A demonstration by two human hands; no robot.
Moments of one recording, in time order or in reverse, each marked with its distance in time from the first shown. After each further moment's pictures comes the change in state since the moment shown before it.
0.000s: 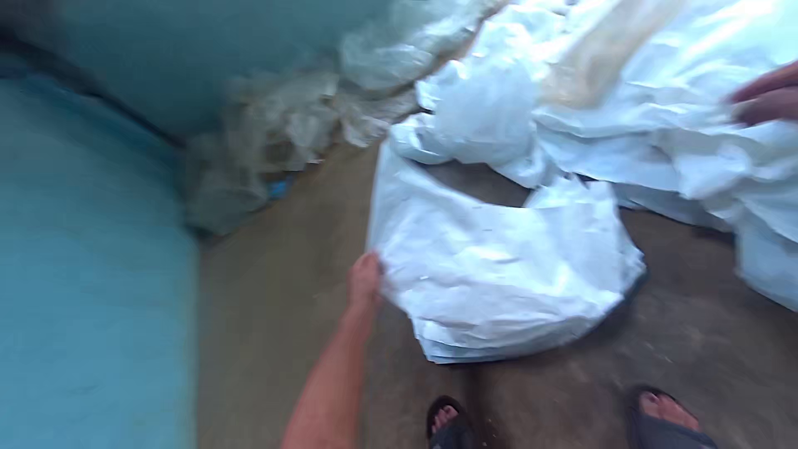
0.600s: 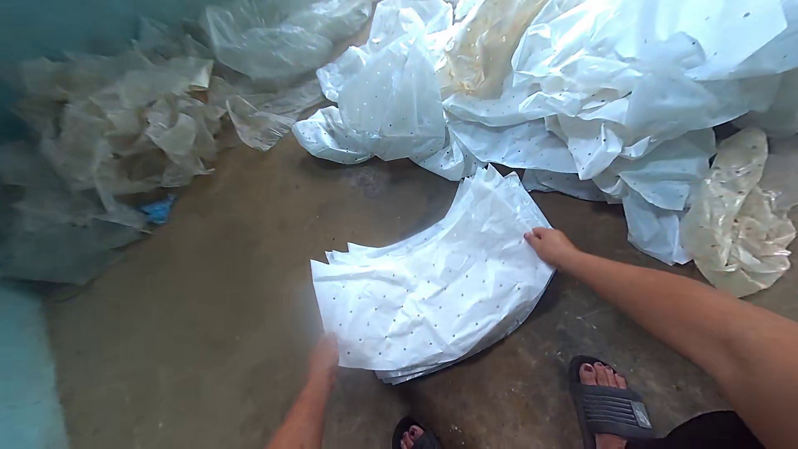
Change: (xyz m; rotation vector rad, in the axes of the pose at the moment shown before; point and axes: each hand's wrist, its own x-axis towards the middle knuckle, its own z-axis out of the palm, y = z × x) left_hand -0.001 -0.120 0.025 0.323 -0.112 -0.405; right_hand -0.094 0.075 0.197 0.091 -0.439 0.923
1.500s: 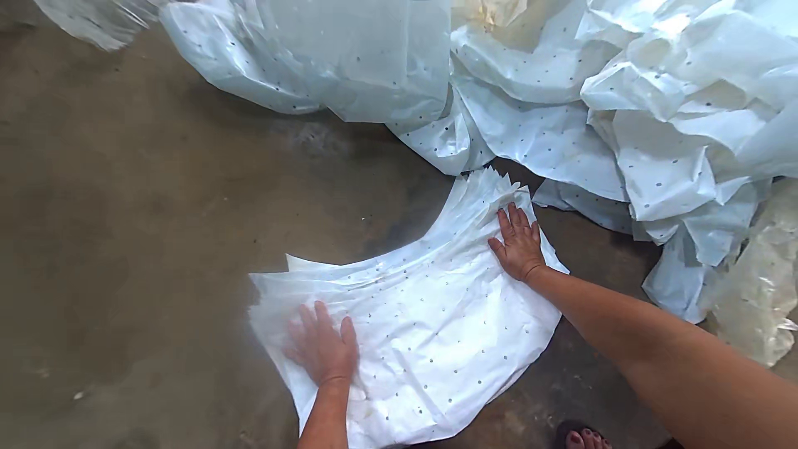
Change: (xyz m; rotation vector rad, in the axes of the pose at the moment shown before) left_hand 0.093 0.017 0.155 0.596 0.348 0.526; right_hand 0.145 0.008 0.056 -0.449 0.151 -0.232
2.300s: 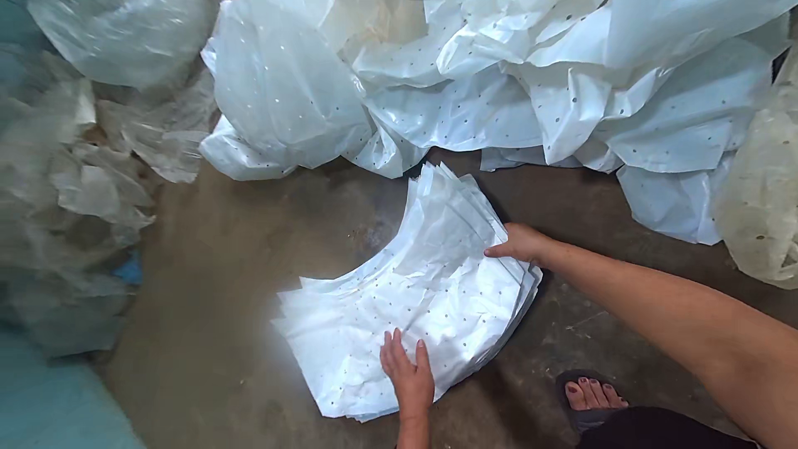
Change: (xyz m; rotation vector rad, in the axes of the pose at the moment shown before) left_hand -0.142 0.138 -0.090 -0.349 -0.283 -0.008; right_hand -0.066 0.060 -0.022 0.962 -0.452 0.289
